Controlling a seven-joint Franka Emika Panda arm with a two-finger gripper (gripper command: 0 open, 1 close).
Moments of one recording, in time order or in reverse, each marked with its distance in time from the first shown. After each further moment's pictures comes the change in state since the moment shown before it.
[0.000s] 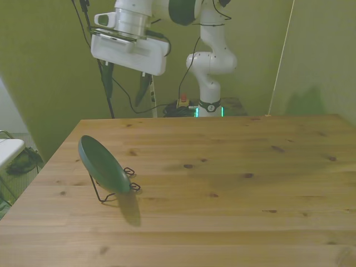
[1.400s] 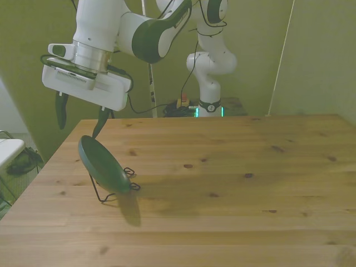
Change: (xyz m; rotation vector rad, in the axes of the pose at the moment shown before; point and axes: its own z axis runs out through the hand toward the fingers) arm 0.060 -0.018 0.078 0.033 0.094 -0.180
